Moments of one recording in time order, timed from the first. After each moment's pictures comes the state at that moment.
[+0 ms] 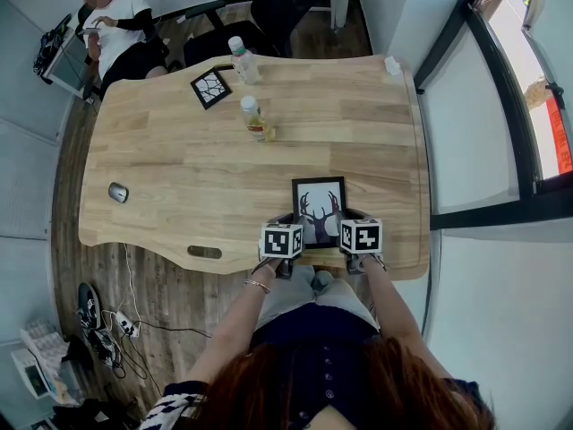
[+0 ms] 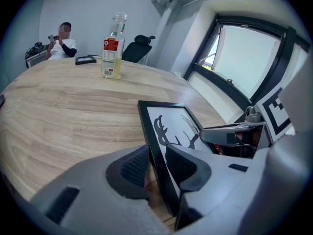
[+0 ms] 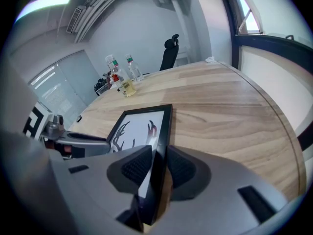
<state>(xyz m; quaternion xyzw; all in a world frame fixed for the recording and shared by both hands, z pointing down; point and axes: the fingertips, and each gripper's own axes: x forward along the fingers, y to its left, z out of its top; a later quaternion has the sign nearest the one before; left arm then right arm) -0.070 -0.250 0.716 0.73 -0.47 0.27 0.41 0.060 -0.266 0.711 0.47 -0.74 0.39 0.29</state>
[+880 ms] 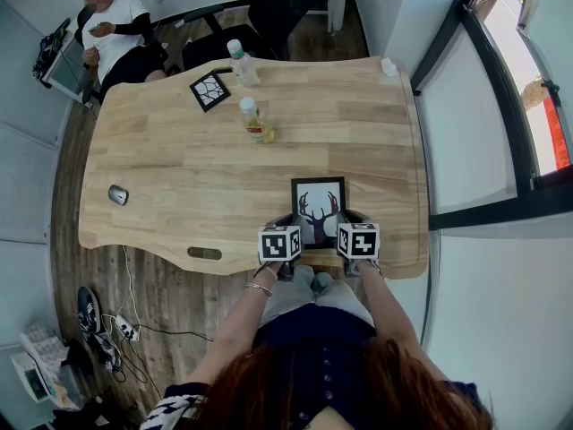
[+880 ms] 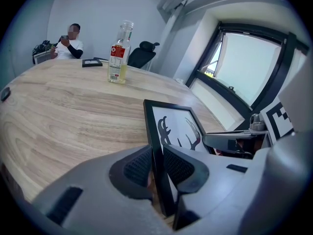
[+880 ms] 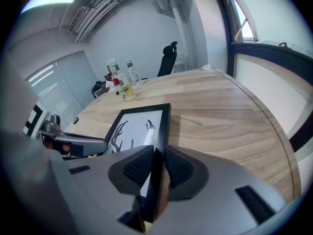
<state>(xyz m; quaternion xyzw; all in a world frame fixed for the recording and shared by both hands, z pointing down) -0.075 -0.251 0.706 0.73 -0.49 0.24 0.41 0.062 -0.264 0.699 0.50 -0.74 0.36 0.28</state>
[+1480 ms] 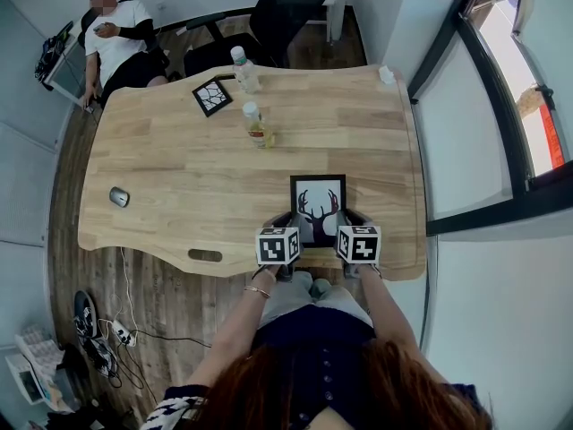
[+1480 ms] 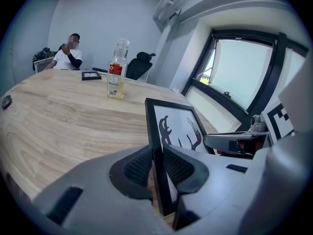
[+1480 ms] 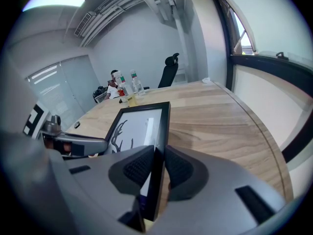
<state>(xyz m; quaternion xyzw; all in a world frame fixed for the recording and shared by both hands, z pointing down) -0.078 -0.260 0.672 0.75 -0.50 0.21 0.37 0.060 -0.269 0.662 0.52 -0.75 0.32 0.25</state>
